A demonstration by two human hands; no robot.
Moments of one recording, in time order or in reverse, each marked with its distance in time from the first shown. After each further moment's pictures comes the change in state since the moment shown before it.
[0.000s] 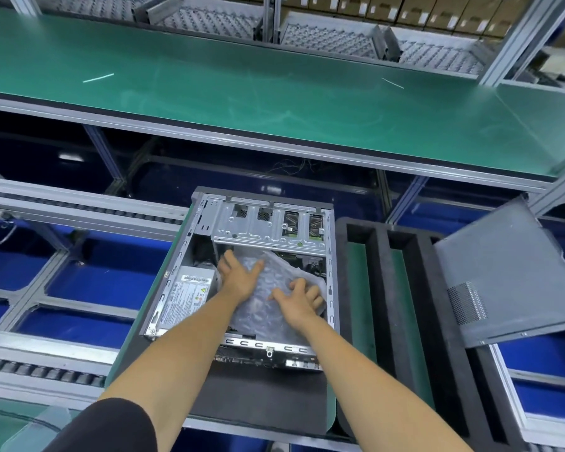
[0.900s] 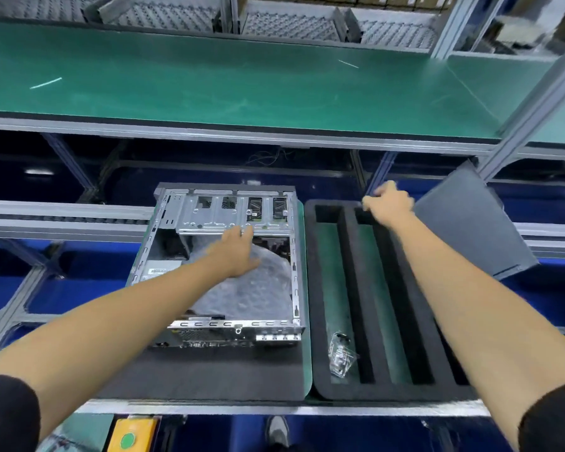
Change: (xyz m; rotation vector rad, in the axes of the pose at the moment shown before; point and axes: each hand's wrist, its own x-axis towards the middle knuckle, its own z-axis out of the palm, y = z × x) left_hand -0.036 0.077 -0.003 0.849 -0.147 0.496; right_hand 0.020 0.026 -0.284 -0.172 0.472 0.027
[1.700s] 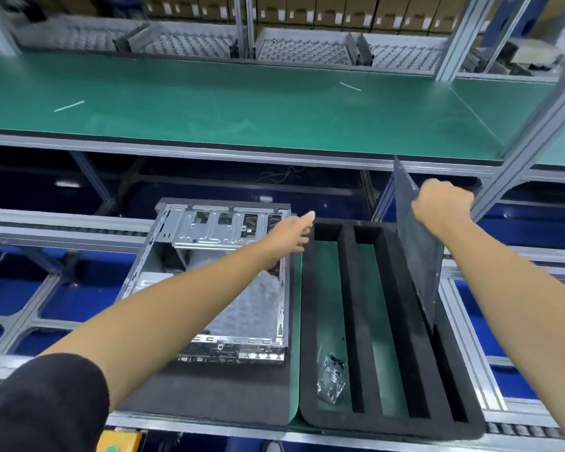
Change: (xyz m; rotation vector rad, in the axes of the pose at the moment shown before) left_hand 0.021 0.125 -0.056 -1.169 -0.101 -0.023; right_hand 0.021 0.027 -0.092 -0.554 0.270 -0.197
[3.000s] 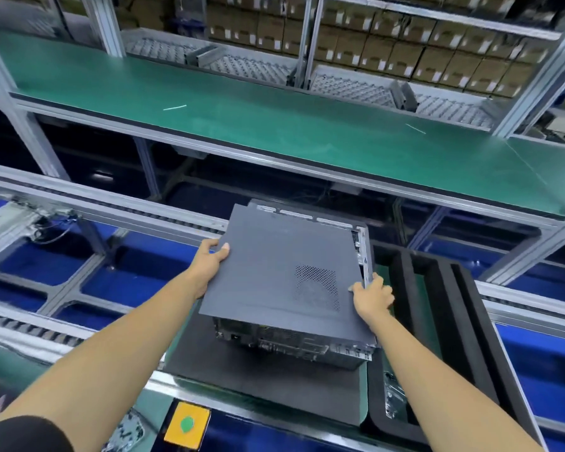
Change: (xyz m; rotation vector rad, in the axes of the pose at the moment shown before) left_hand -0.148 -0.185 -0.269 -0.448 0.546 -0.068; right_hand -0.202 -0.235 0.117 0.742 -0.349 0.212
